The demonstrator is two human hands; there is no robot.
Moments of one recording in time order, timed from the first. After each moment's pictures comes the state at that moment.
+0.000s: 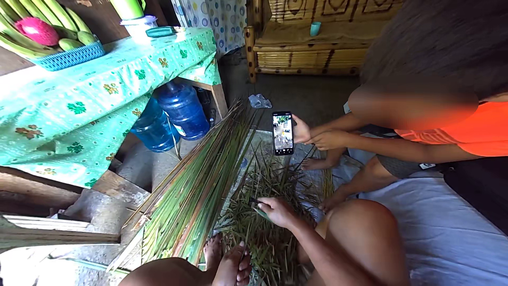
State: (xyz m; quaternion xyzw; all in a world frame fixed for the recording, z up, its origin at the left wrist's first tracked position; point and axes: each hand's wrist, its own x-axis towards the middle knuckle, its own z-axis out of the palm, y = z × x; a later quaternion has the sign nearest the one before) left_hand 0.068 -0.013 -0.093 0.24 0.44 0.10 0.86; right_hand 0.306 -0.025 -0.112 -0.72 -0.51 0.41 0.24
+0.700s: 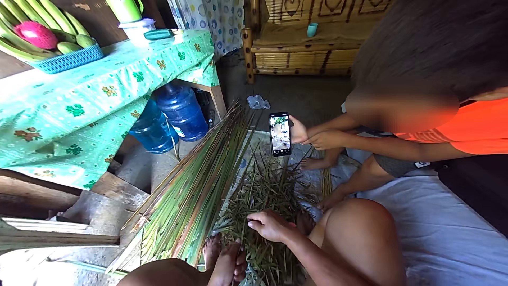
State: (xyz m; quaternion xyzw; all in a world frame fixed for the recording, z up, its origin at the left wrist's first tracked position) left_hand 0.071 -0.009 -0.097 0.27 0.46 0.10 0.84; right_hand 0.280 -0.034 -0.111 -0.66 -0.59 0.44 0.17
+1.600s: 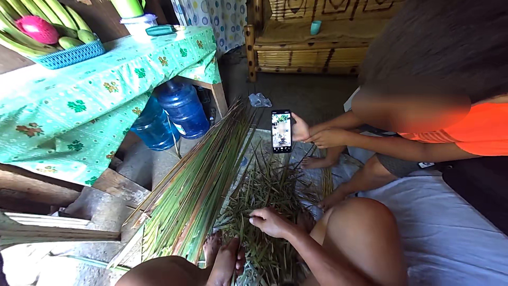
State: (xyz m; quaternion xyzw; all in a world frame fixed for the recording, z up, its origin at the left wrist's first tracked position) left_hand 0.073 -0.004 -0.102 0.29 0.51 0.10 0.80; right_hand 0.282 -0.032 -0.111 -0.66 -0.52 0.50 0.20
